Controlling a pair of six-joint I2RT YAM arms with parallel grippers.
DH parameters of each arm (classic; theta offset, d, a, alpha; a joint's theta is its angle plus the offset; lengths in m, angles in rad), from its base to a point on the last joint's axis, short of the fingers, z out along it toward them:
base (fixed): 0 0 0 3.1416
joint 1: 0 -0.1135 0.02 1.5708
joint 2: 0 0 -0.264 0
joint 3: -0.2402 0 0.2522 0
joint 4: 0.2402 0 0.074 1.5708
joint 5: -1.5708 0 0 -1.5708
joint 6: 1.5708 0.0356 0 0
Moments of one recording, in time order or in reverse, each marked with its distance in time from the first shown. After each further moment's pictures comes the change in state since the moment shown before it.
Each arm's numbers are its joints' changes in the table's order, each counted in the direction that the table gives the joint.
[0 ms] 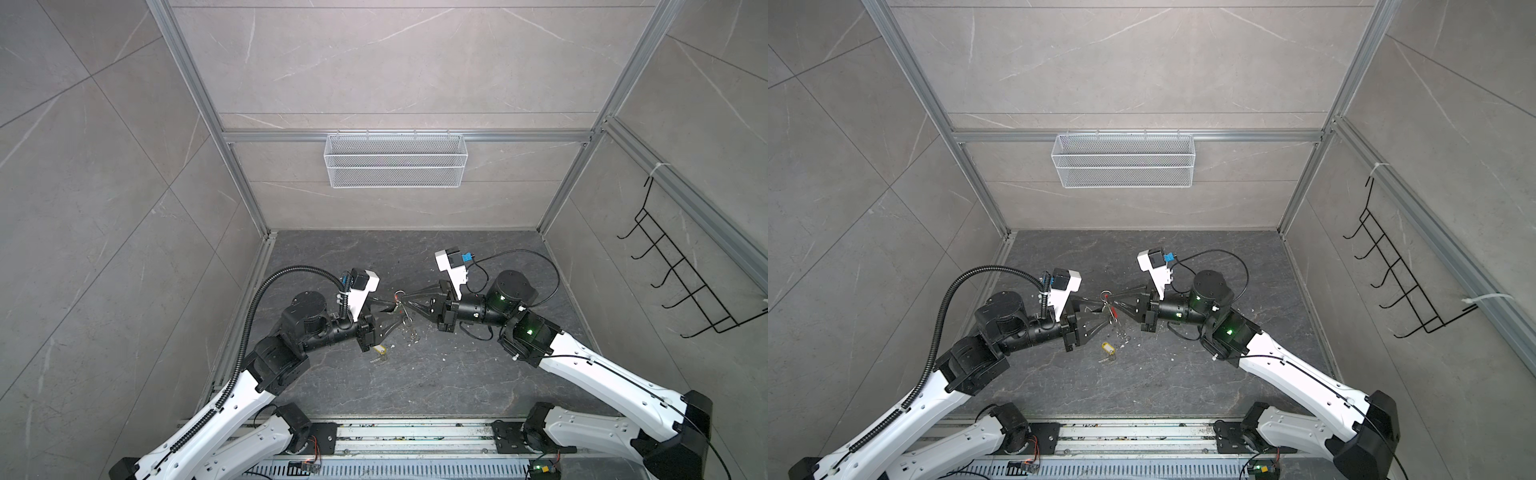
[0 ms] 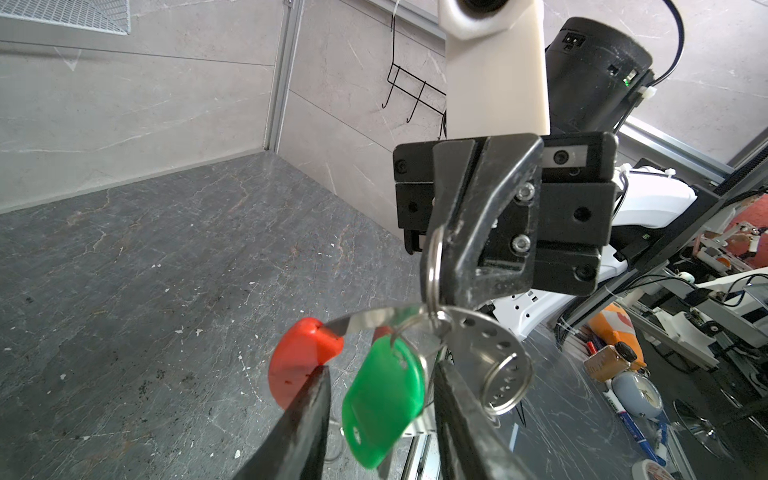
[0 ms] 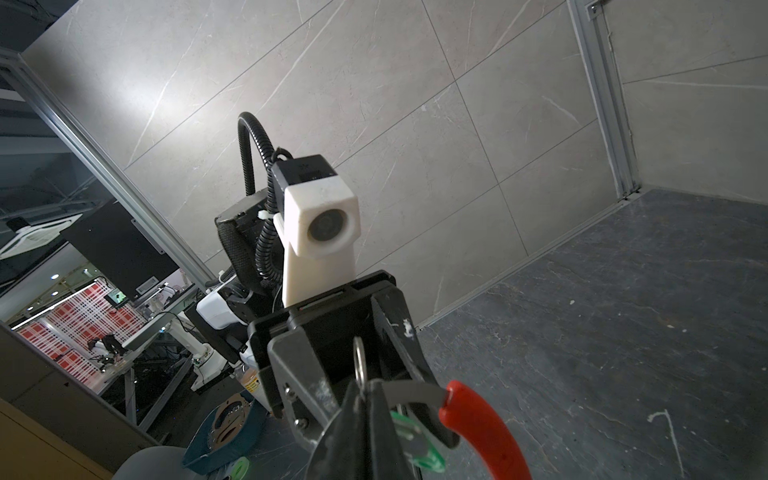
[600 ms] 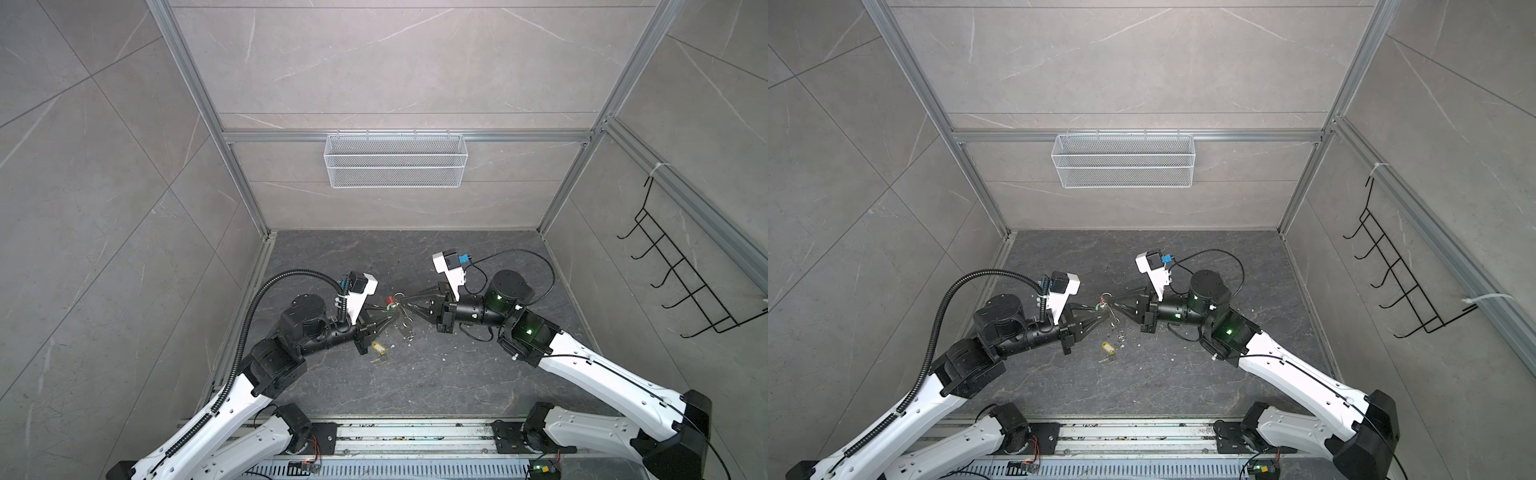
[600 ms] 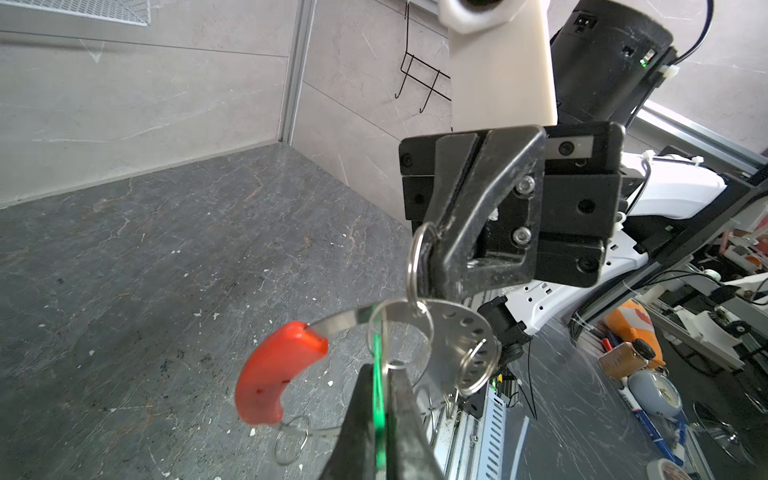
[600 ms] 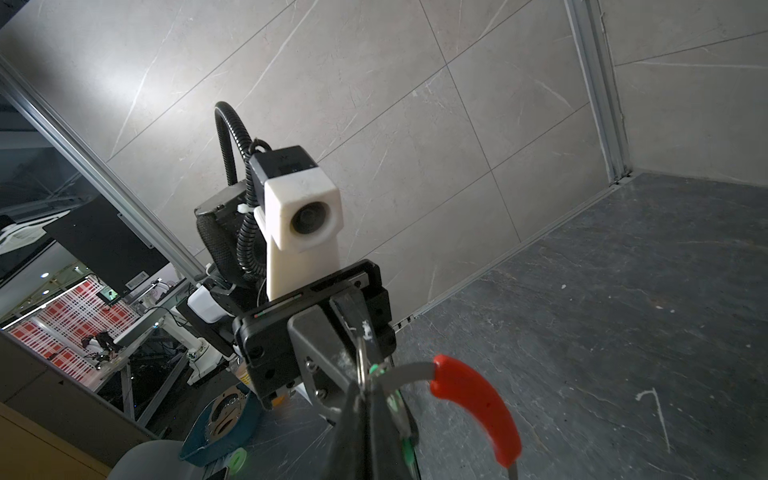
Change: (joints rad) left arm 0.004 -0.038 0.000 0.084 0.060 0.017; right arm 0.000 -0.002 0.000 0.058 -0.002 -0.028
